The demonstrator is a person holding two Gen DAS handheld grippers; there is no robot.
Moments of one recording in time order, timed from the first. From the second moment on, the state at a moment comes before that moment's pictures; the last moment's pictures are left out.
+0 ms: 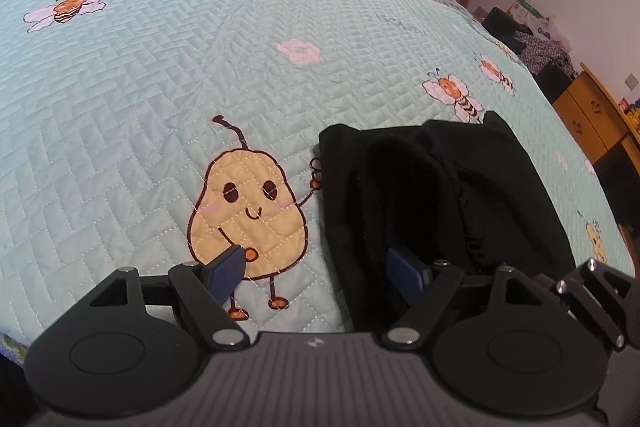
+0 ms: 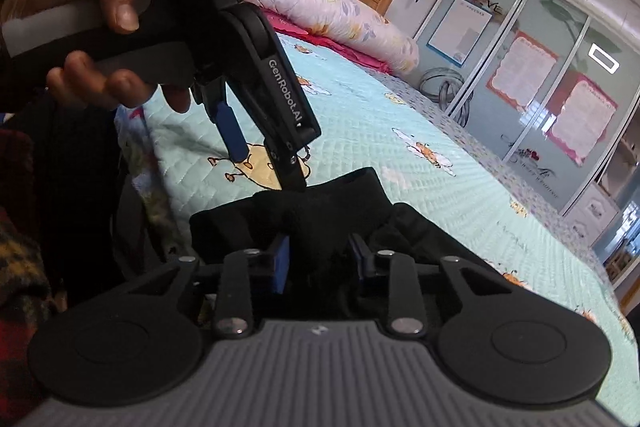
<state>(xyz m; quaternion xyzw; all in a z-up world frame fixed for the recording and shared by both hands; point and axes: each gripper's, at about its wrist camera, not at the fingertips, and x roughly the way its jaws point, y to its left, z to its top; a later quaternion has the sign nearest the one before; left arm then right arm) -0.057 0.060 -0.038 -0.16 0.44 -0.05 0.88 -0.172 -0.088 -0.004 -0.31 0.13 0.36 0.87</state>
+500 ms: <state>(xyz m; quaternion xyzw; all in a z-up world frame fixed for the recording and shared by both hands) -0.064 0.072 -0.044 -0.18 0.44 -0.07 0.87 -0.112 -0.108 0.012 -0.06 0.24 0.42 0.87</state>
